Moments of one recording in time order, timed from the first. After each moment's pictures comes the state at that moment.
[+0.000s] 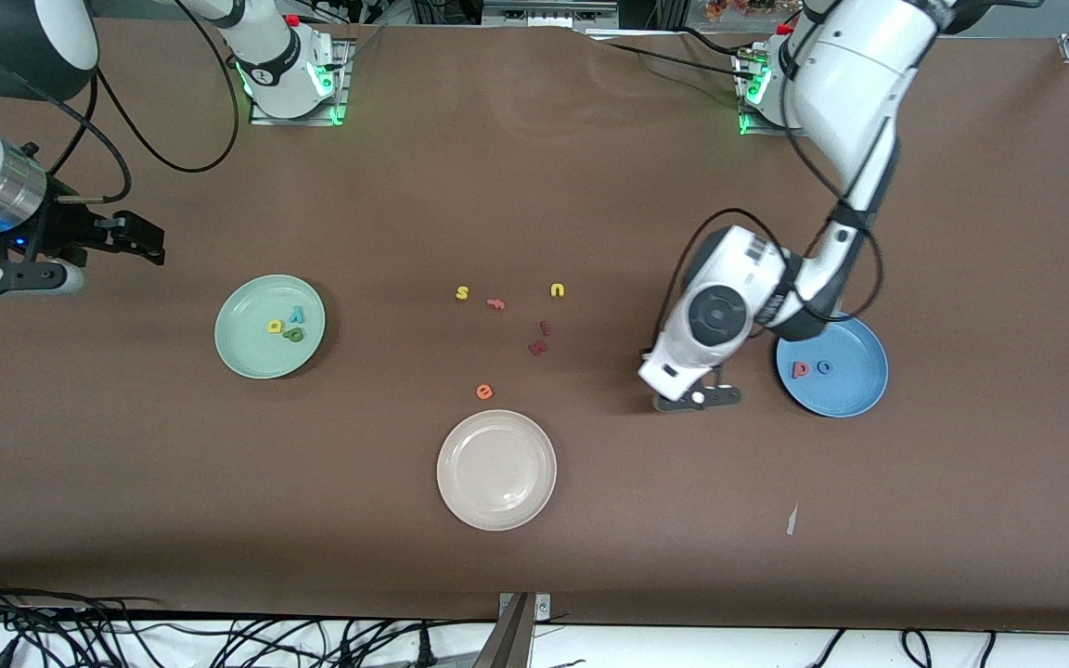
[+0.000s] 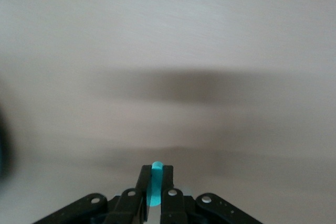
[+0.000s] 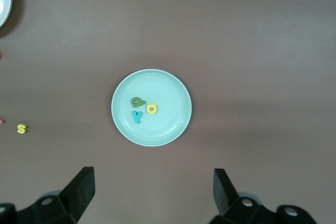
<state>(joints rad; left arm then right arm) -0.26 0.67 -0.15 -1.60 0.11 2.09 -0.52 0.60 0.09 -0.57 -1.65 0.01 1.67 -0.01</state>
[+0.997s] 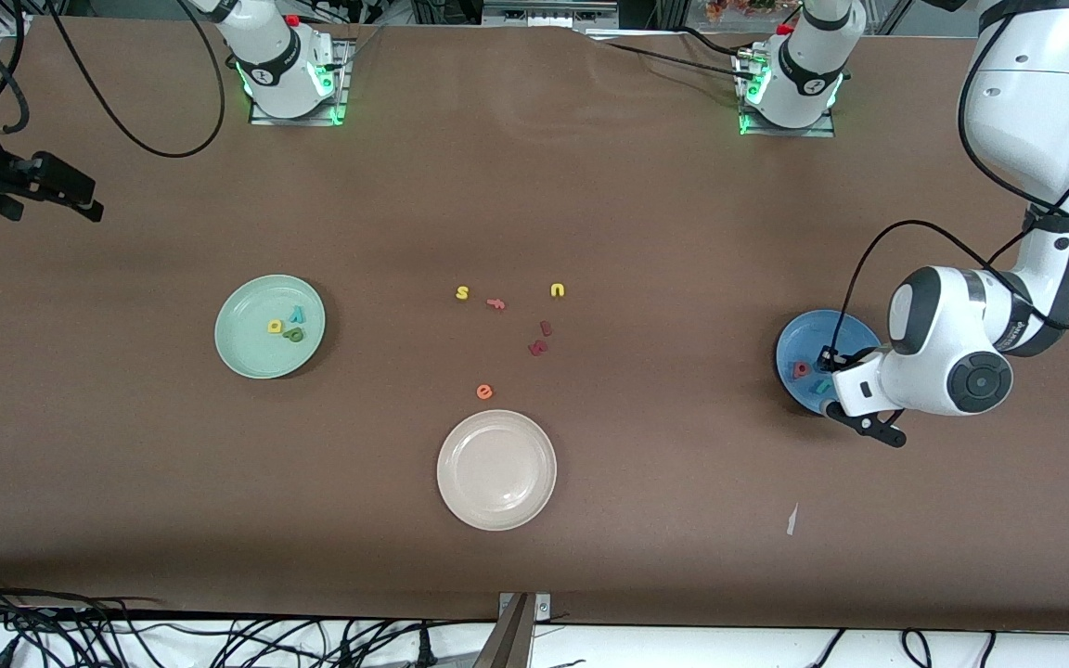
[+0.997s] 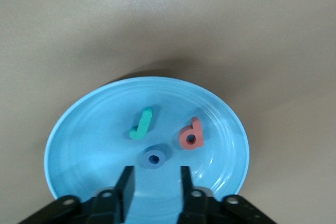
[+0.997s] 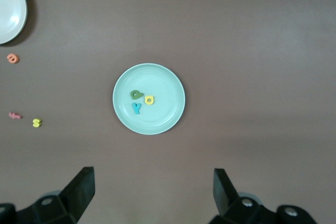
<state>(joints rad) 0.11 0.65 -0.15 -1.62 0.11 1.95 0.34 -0.01 -0.06 0.00 -1.68 0.01 1.60 -0.01</state>
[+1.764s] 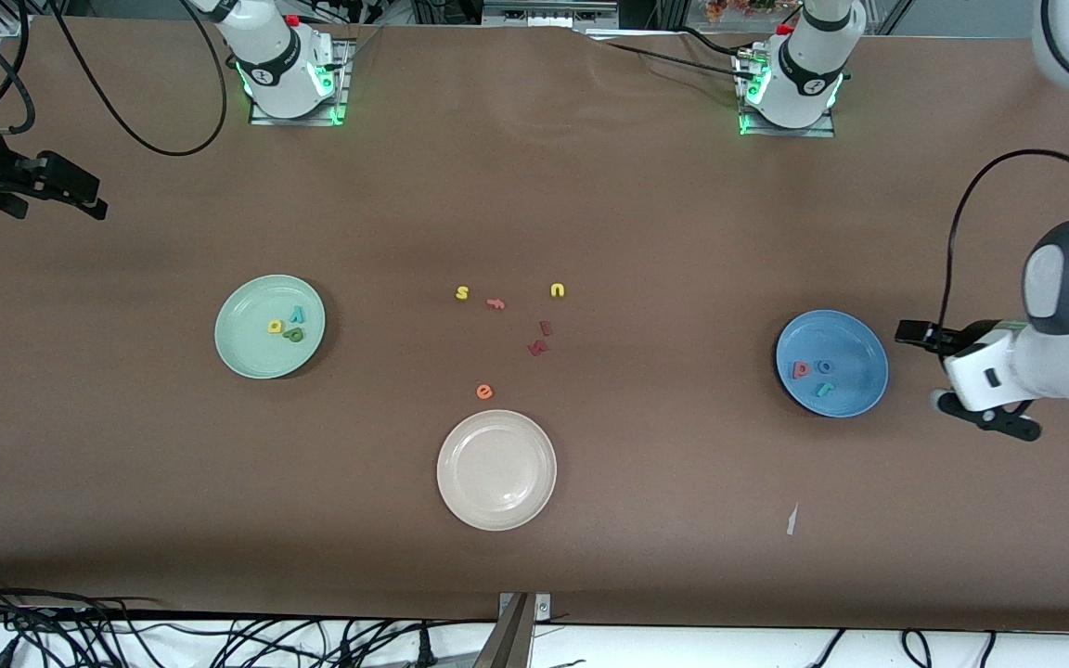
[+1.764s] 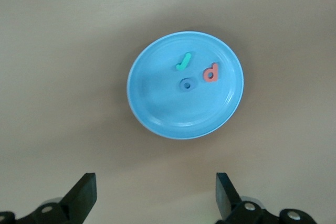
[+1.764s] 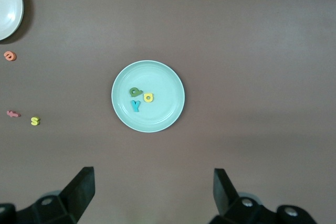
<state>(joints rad) 0.14 0.53 -0.10 -1.34 0.11 1.52 0.33 -0.03 -0.05 0.01 -1.69 0.01 1.61 -0.01</state>
